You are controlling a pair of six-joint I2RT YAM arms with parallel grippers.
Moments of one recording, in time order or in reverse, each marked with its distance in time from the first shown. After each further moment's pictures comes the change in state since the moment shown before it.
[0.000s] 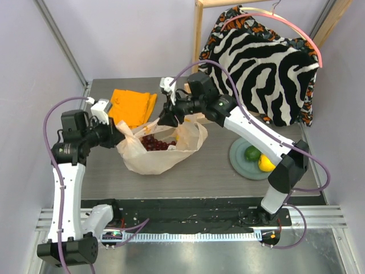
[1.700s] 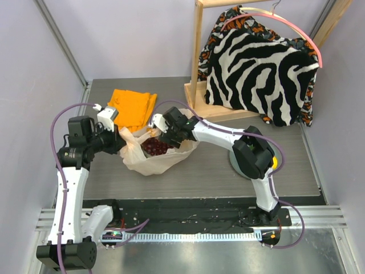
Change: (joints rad) left arm -0.044 -0.023 -0.087 0.033 -0.060 0.071; right arm 0.085 0.342 -0.123 0.009 0.686 -0.175
